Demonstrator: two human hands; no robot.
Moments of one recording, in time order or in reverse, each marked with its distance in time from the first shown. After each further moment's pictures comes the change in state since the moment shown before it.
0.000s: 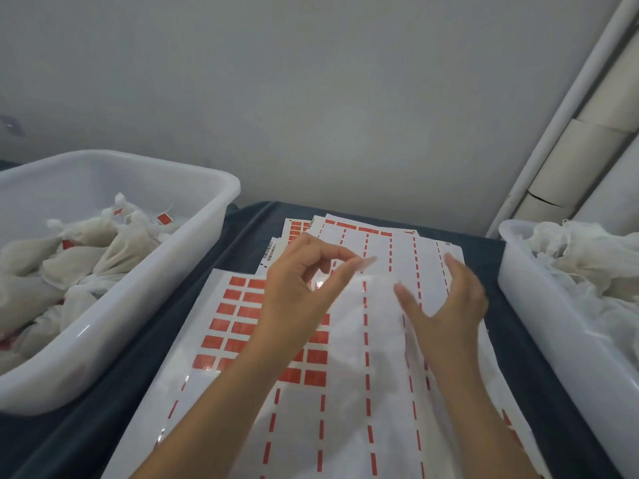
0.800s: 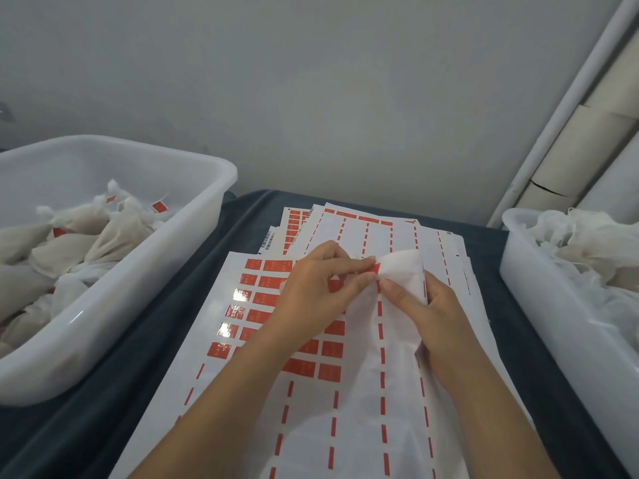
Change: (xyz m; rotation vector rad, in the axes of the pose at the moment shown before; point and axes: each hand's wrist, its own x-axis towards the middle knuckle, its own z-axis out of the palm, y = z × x) left_hand 0.004 -0.041 0.021 0.152 -0.241 -0.015; right_hand -0.008 -0.004 -0.004 0.373 -0.433 0.114
